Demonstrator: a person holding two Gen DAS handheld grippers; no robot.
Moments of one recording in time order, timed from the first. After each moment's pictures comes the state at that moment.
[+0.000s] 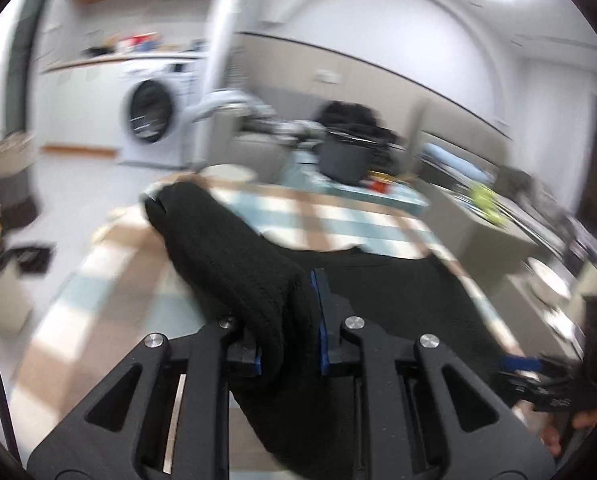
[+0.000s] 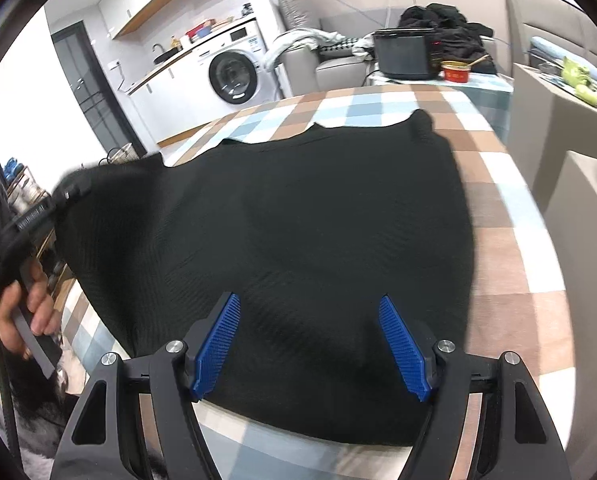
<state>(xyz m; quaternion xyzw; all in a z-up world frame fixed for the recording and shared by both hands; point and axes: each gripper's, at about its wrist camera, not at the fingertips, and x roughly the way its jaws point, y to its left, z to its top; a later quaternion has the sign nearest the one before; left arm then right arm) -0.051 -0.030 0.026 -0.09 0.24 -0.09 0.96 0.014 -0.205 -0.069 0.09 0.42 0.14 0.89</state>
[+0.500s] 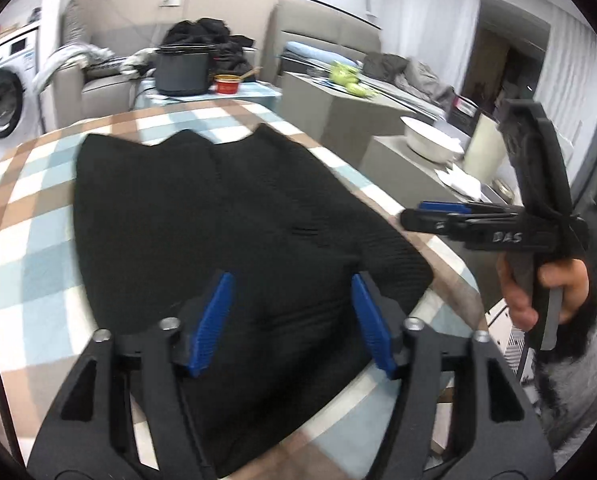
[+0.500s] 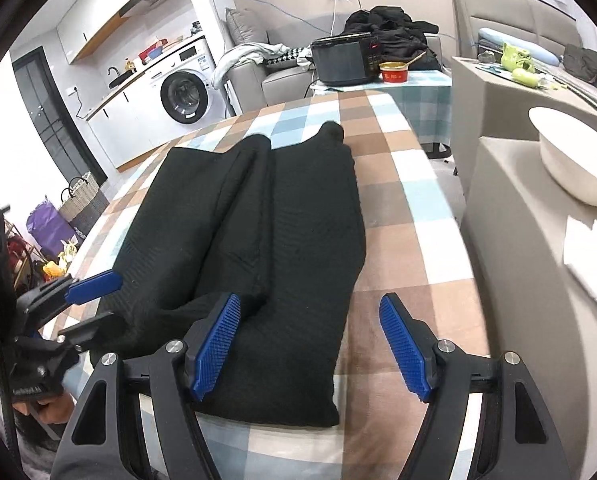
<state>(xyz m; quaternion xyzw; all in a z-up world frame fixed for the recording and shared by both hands) -0.051 -0.133 -0.023 -0.01 0.36 -0.30 0.88 0.000 -0.260 -0.054 0.11 0.41 0.07 0.90</state>
